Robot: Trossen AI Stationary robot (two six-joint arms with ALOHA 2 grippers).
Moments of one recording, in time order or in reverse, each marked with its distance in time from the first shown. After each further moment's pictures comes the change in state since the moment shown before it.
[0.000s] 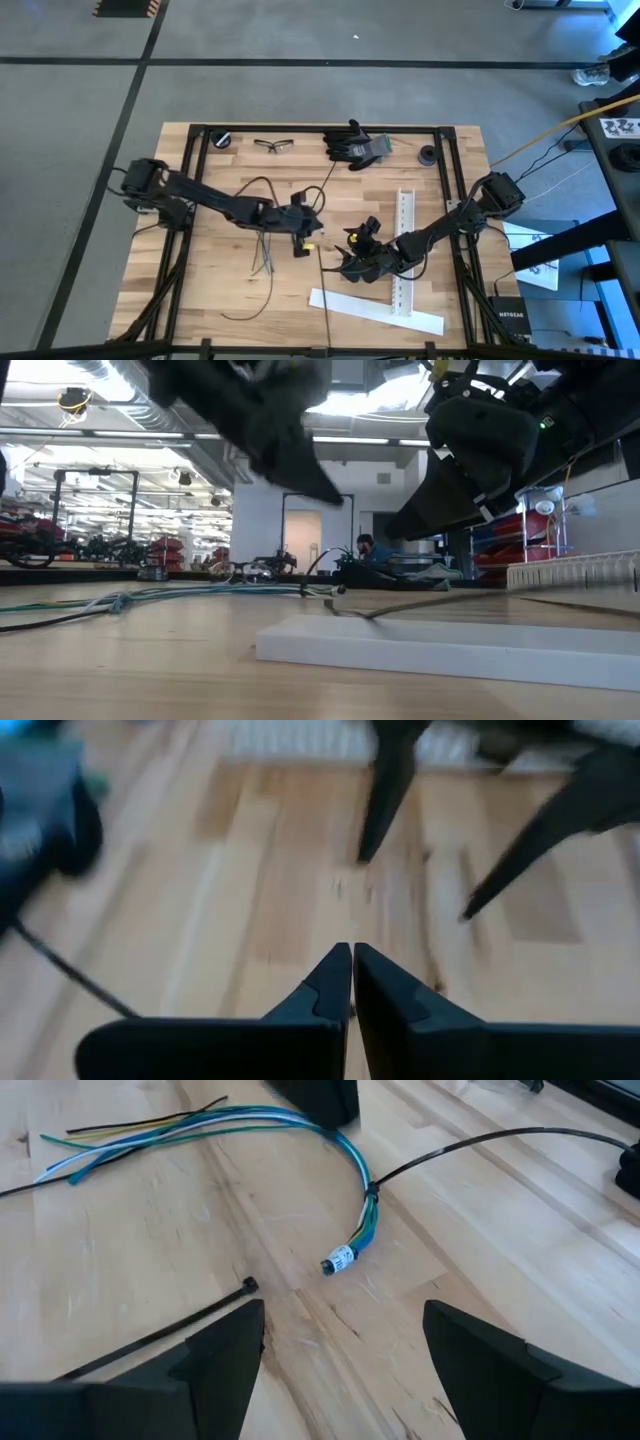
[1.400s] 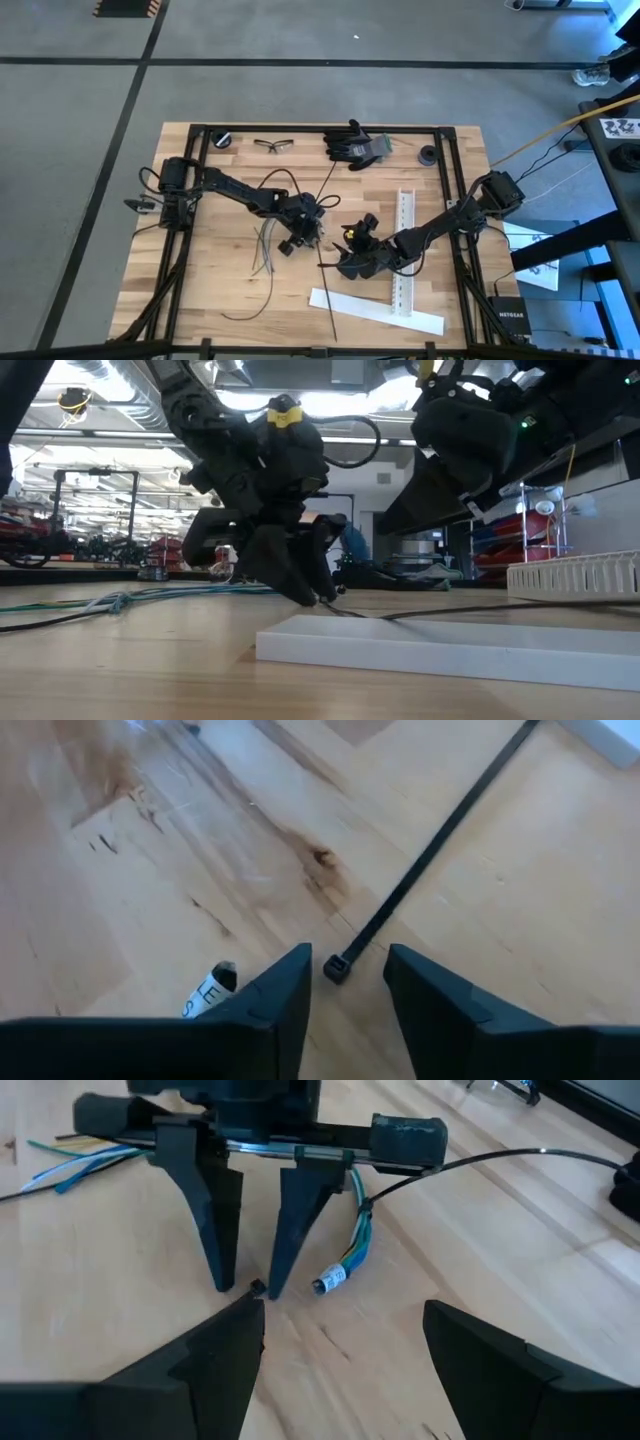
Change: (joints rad) left arm 0.191 0.283 0.005 0.027 0.642 0.700; right arm -0.030 -0.002 0.019 0.000 -0.016 -0.054
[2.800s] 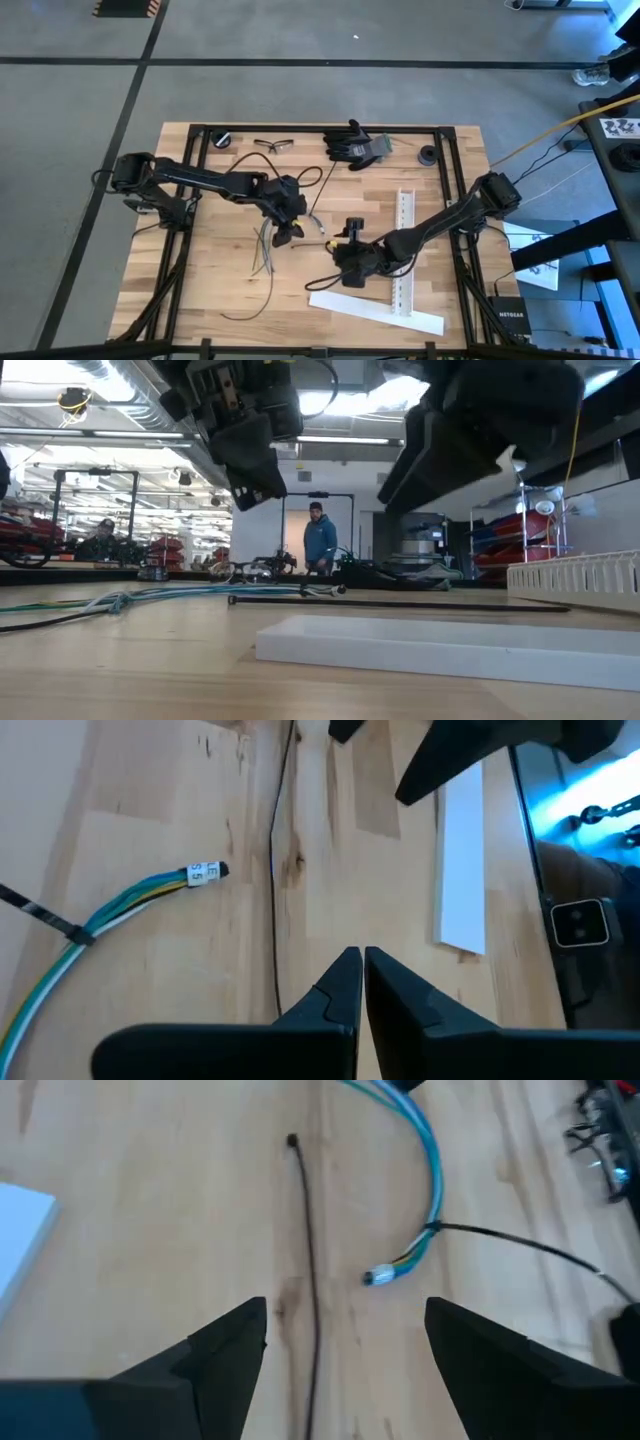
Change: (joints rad) left arm 0.027 -0.385 -0.004 -0.350 0.051 -0.862; right arm -0.003 0.027 0.299 -0.455 -0.208 -0.415
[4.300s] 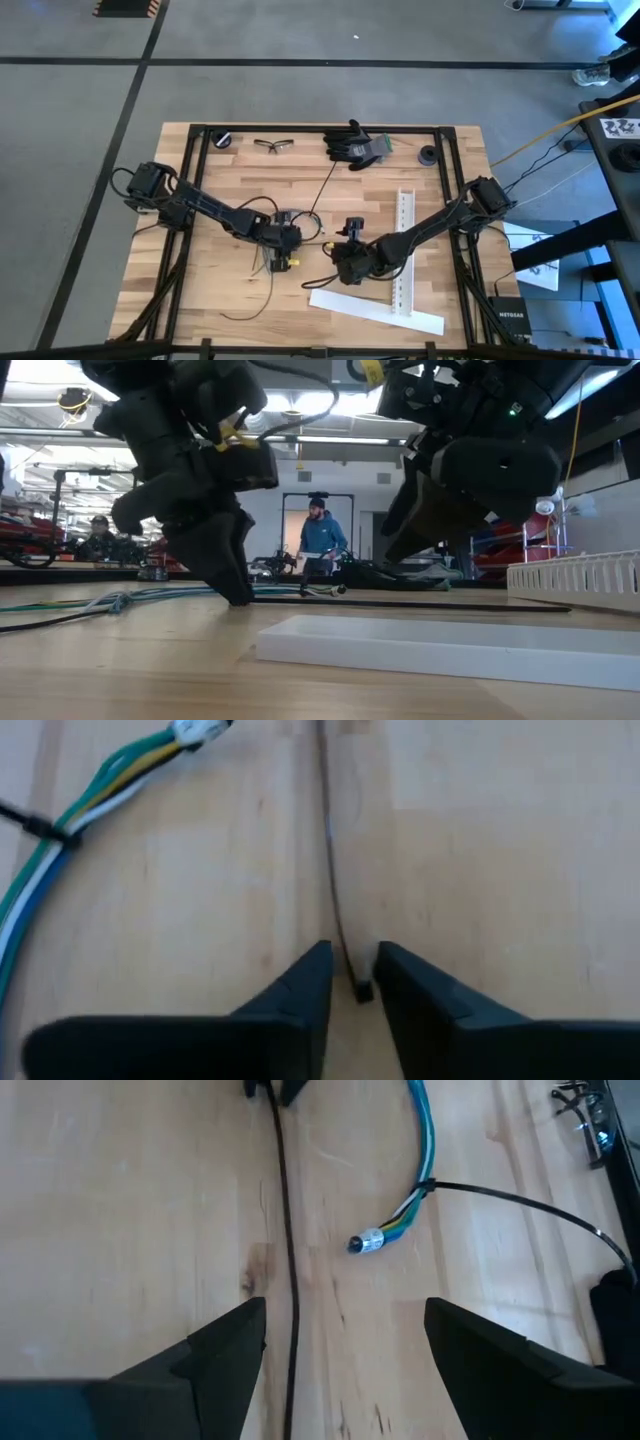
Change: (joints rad) left arm -0.290 0.190 -0.125 0.152 -0.571 0.068; right arm -0.015 0.087 -0.002 -0.019 0.076 0.034
